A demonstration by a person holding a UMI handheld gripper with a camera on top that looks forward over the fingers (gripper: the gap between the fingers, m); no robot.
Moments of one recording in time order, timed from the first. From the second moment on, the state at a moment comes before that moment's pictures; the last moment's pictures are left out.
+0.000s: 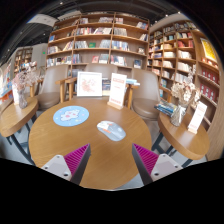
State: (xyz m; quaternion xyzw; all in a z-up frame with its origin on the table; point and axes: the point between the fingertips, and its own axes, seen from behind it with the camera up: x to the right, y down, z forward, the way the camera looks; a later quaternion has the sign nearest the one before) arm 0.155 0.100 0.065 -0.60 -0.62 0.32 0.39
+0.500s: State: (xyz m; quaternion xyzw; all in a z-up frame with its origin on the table) arm 0.069 0.129 0.015 -0.62 -0.62 0.31 0.37
